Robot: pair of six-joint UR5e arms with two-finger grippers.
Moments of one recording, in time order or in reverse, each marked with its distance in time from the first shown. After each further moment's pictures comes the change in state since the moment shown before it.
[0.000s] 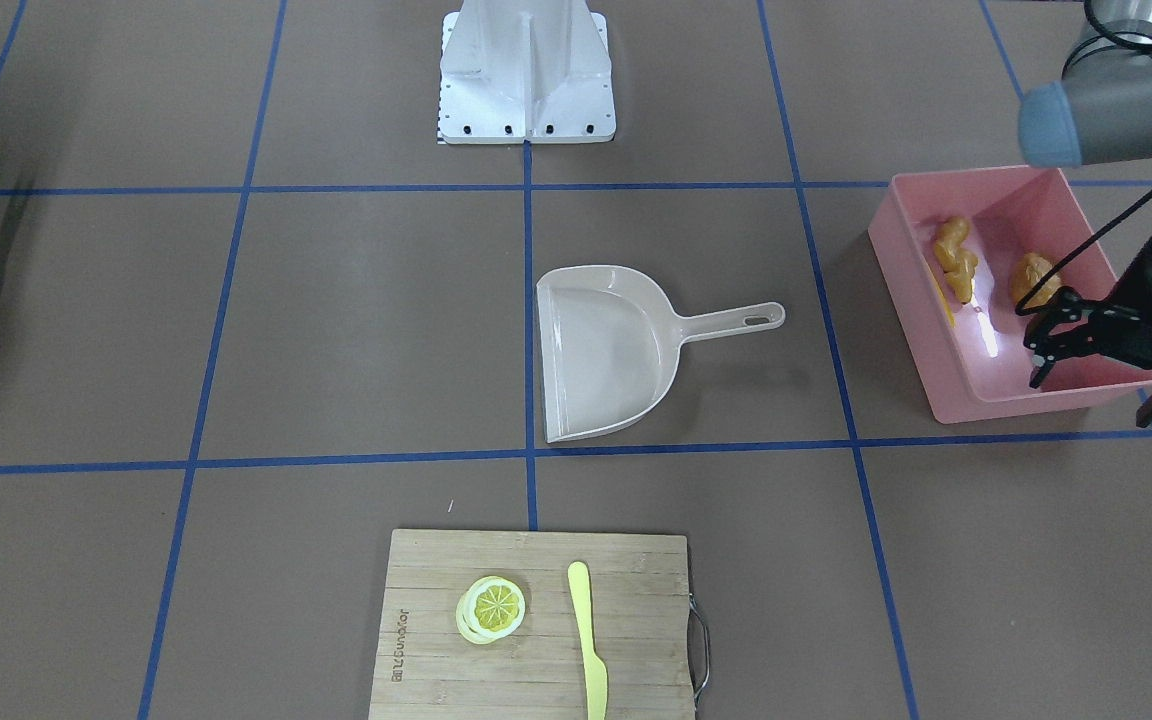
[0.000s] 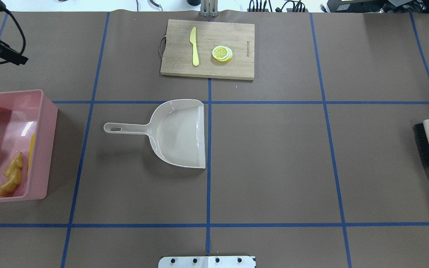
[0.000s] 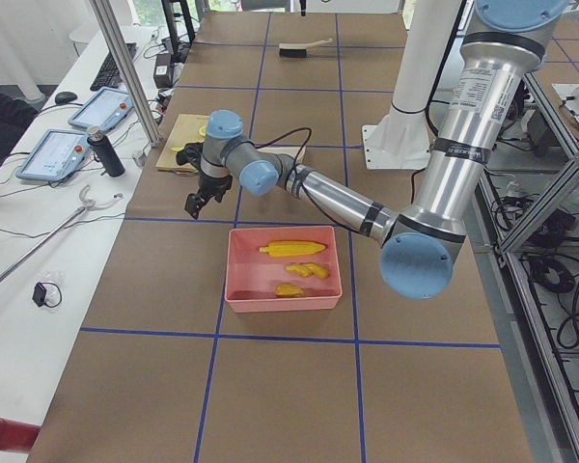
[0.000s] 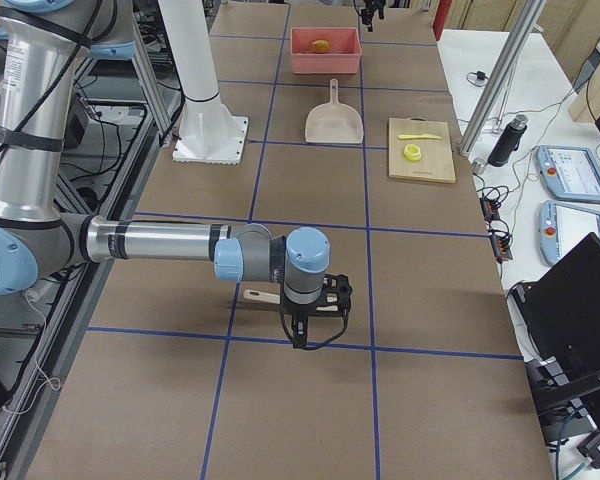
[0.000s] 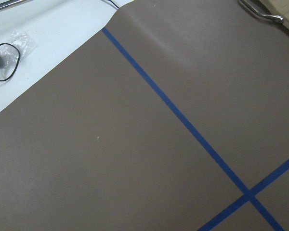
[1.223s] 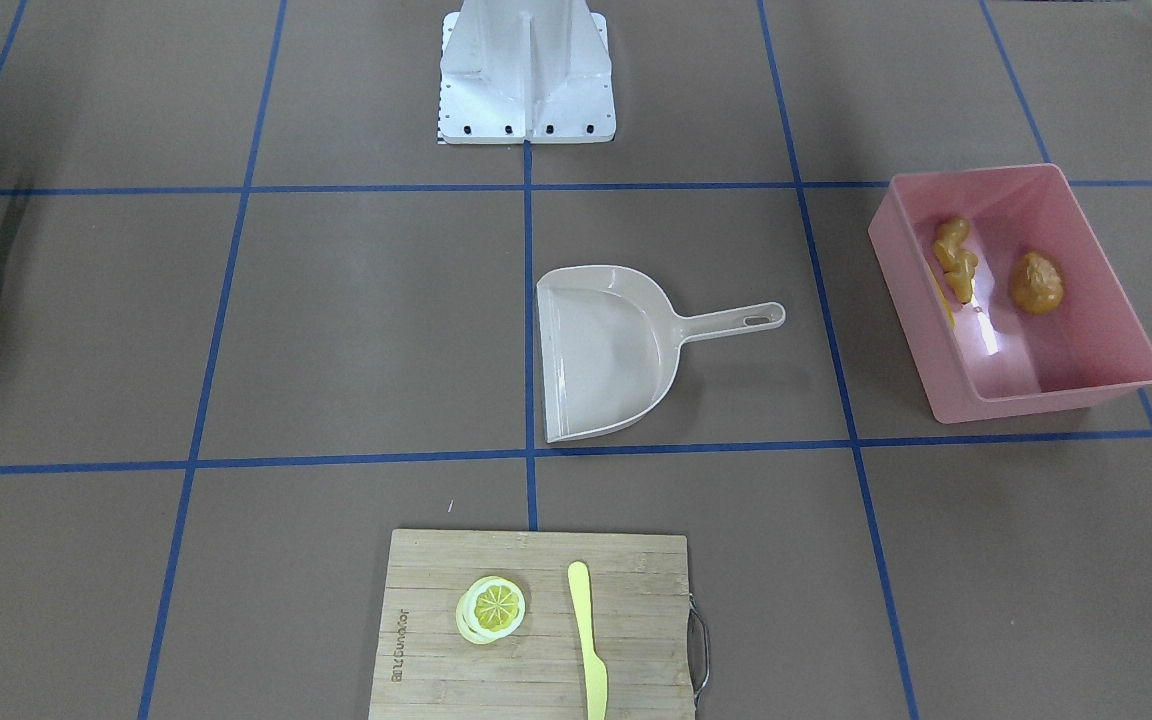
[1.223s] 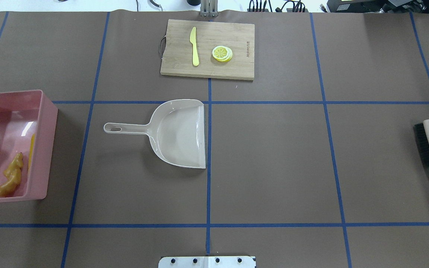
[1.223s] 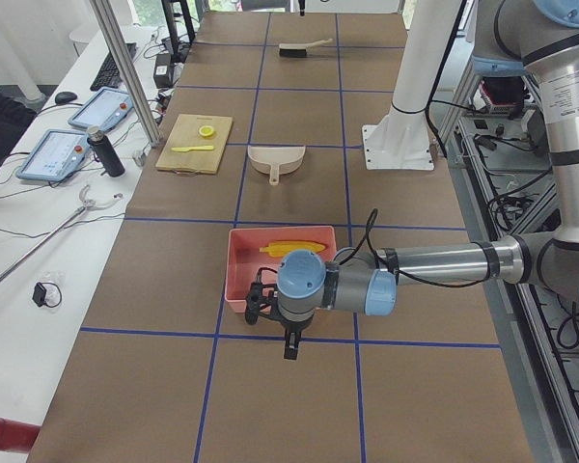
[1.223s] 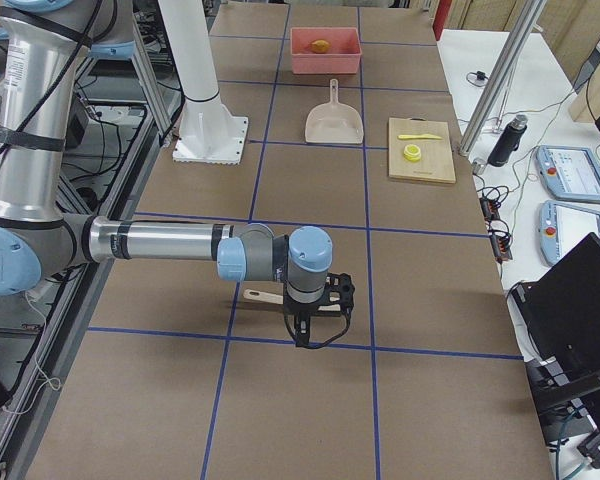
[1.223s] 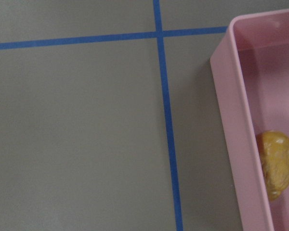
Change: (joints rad) left arm -0.377 0.533 -0.037 0.107 -0.264 0.166; right arm 0.000 0.008 -0.005 0.000 0.002 0.002
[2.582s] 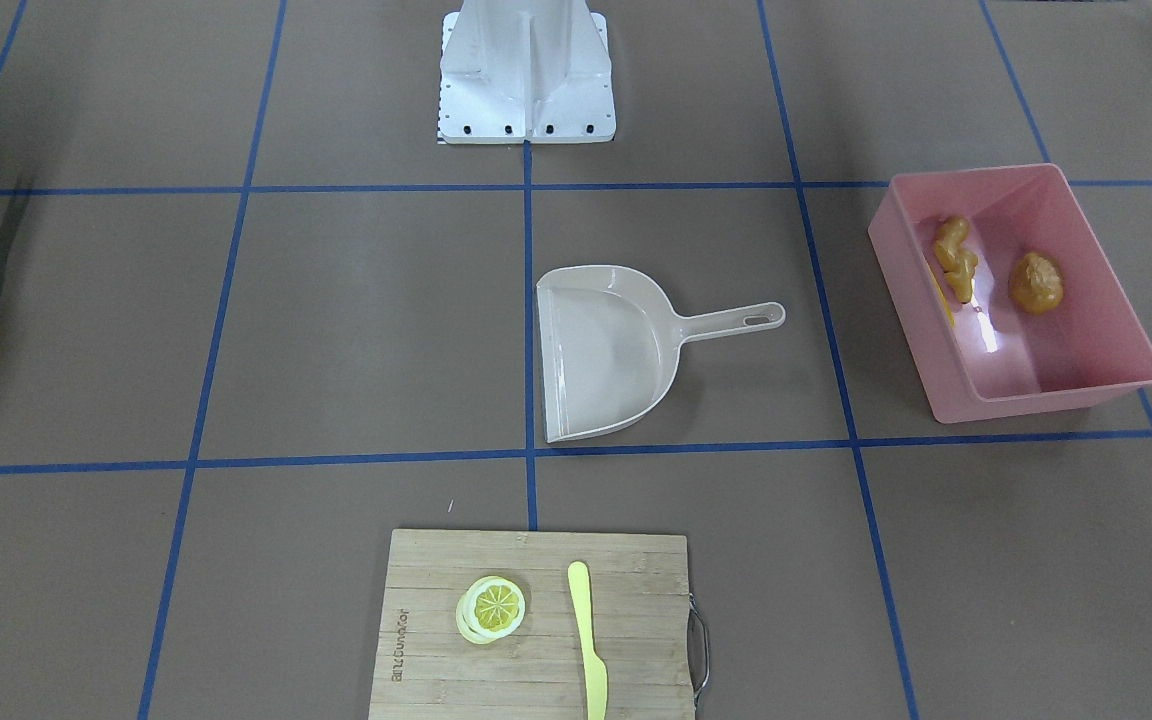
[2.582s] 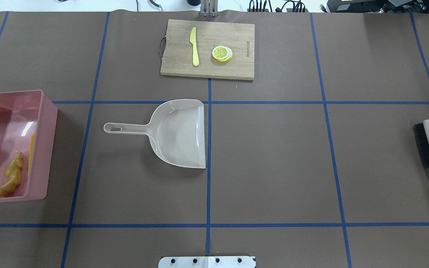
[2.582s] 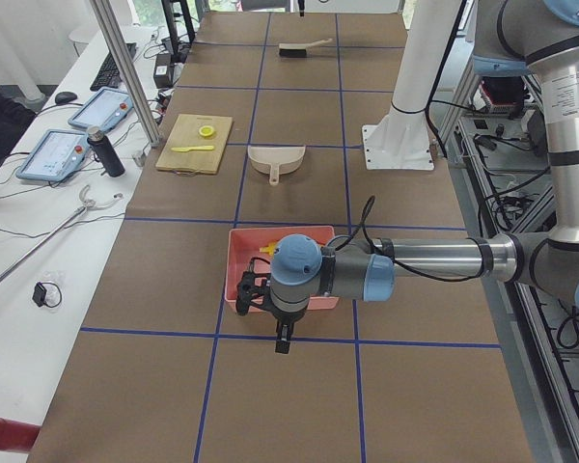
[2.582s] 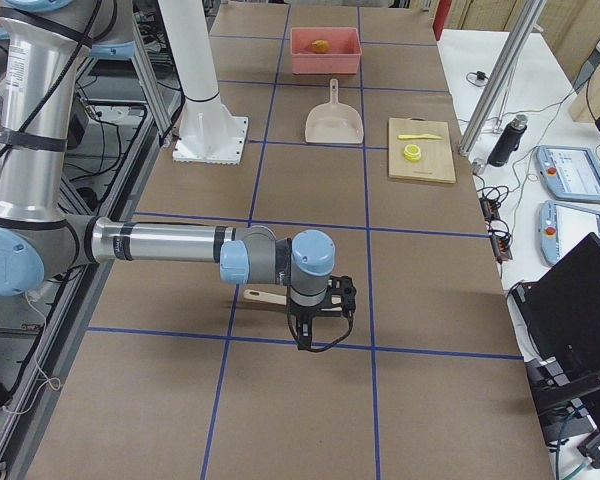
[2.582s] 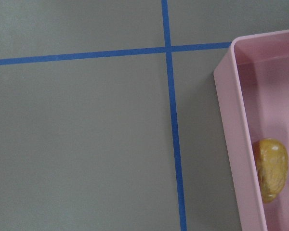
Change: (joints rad) left arm -0.025 -0.047 -0.045 0.053 0.008 0.018; right arm 0.000 0.022 -0.023 0.002 -0.001 -0.041
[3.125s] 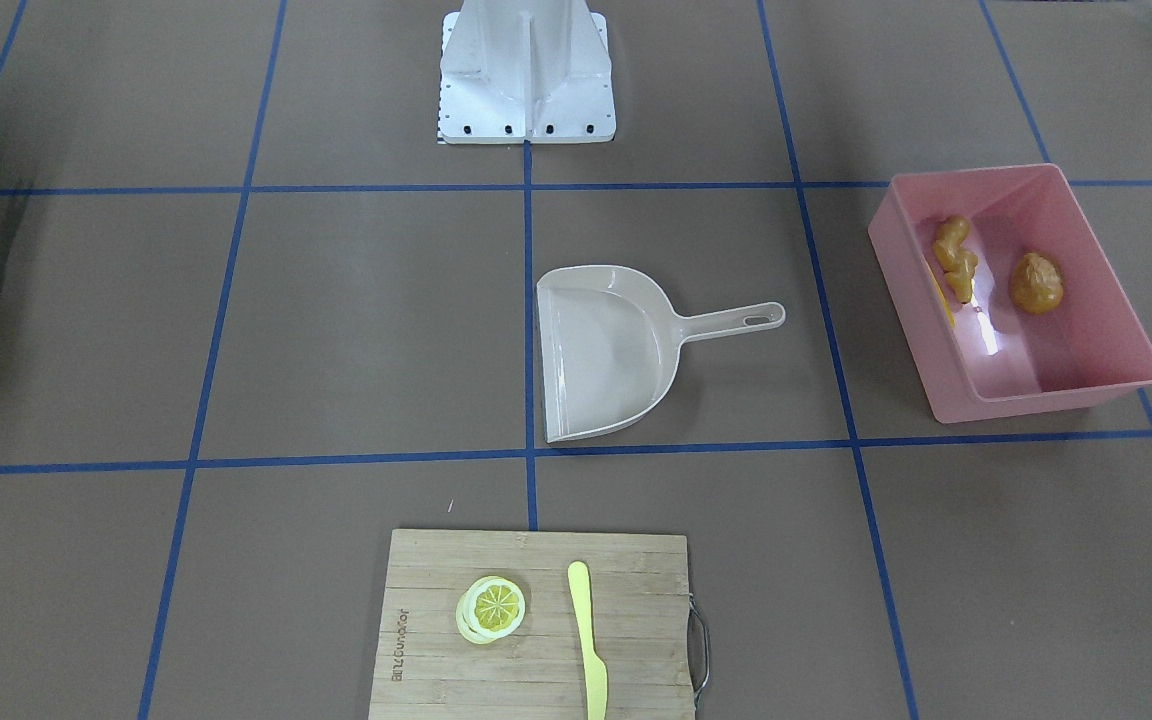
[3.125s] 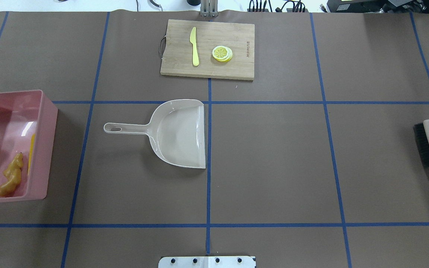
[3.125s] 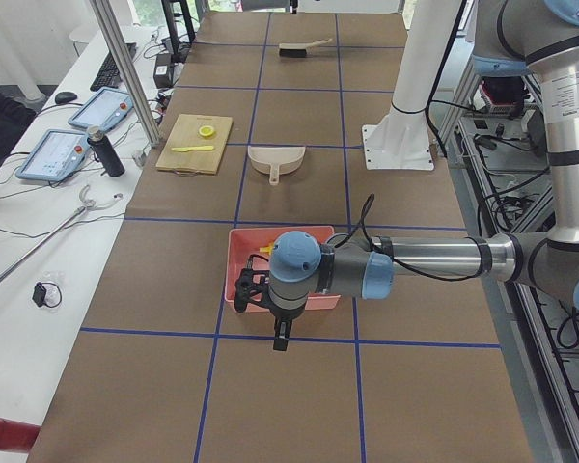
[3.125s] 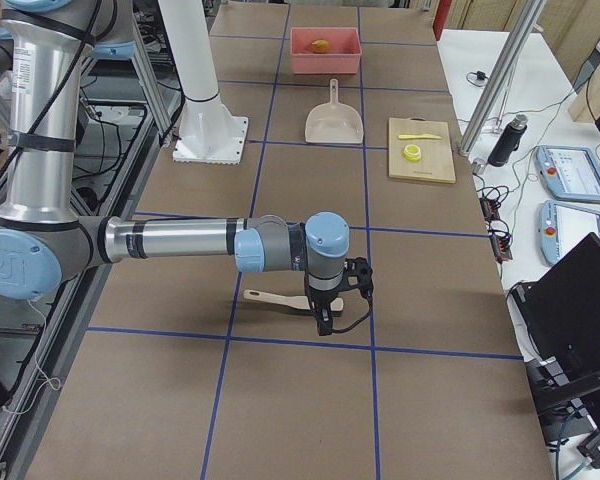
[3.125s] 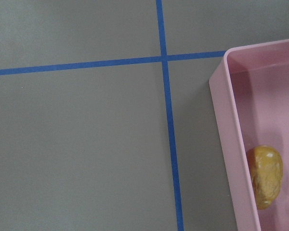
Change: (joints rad) left arm 0.000 0.000 -0.008 0.000 0.000 -0.004; right arm 0.002 0.053 0.015 0.012 -0.004 -0.009
